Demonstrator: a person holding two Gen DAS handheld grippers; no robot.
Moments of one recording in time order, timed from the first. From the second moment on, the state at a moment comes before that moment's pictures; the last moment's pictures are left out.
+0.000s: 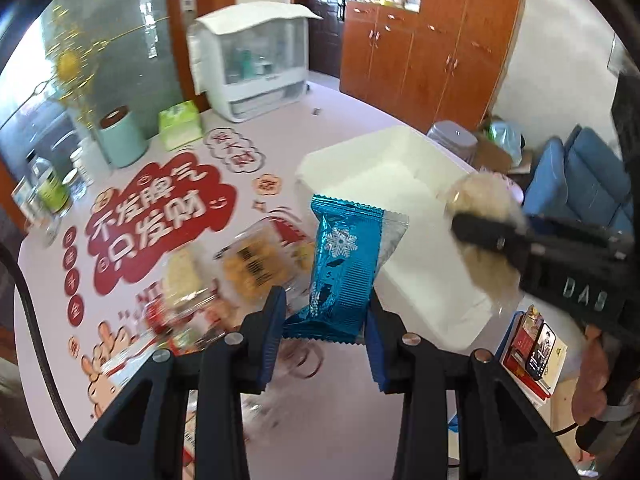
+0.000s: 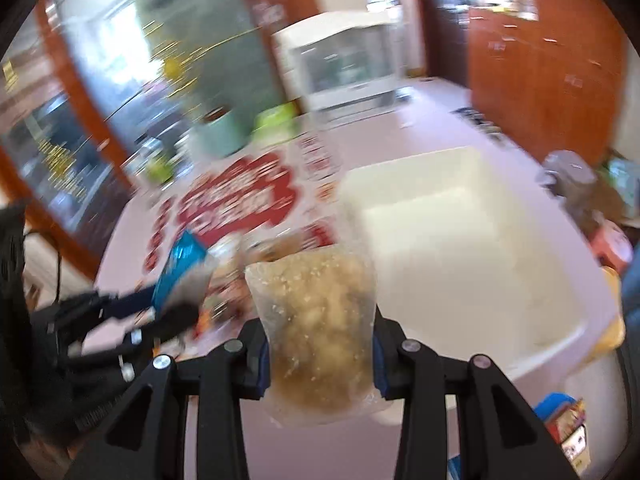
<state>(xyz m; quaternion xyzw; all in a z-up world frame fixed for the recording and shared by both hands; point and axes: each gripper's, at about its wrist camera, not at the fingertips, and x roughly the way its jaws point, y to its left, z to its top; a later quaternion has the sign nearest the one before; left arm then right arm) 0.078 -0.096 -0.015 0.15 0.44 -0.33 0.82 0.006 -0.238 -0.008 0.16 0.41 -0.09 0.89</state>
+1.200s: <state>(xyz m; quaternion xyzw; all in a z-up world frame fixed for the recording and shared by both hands) 0.086 -0.227 -0.075 0.16 0.50 -0.21 0.82 0.023 -0.372 -0.086 0.15 0.47 -0.13 0.86</state>
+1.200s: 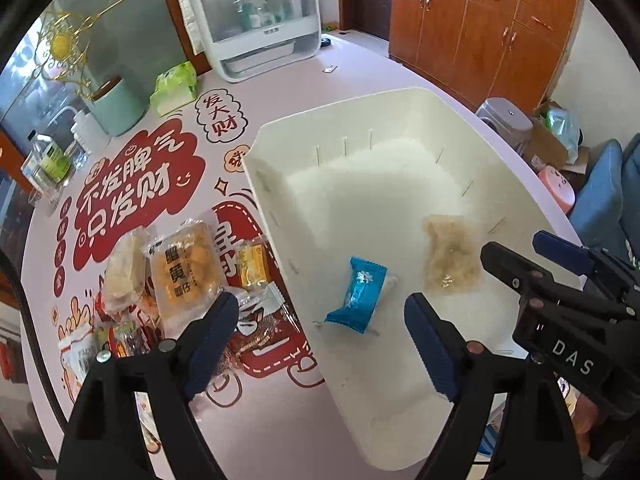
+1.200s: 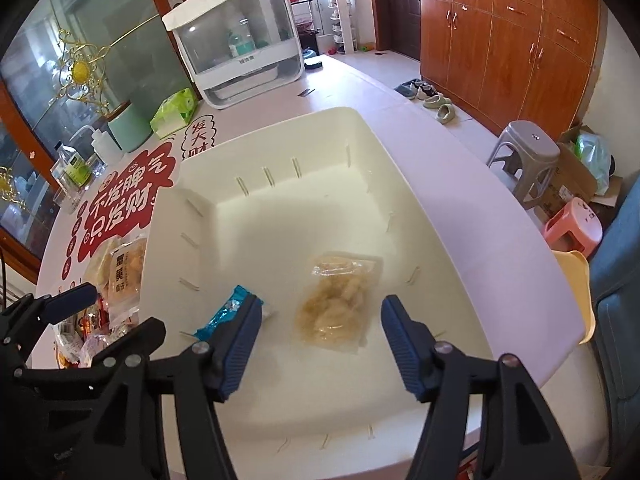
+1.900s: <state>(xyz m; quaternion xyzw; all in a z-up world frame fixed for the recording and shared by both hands) 0.056 -0.188 -0.049 0.12 0.47 -0.21 0.85 0.006 -0.338 -0.063 0.11 0.44 -0.13 0.88</state>
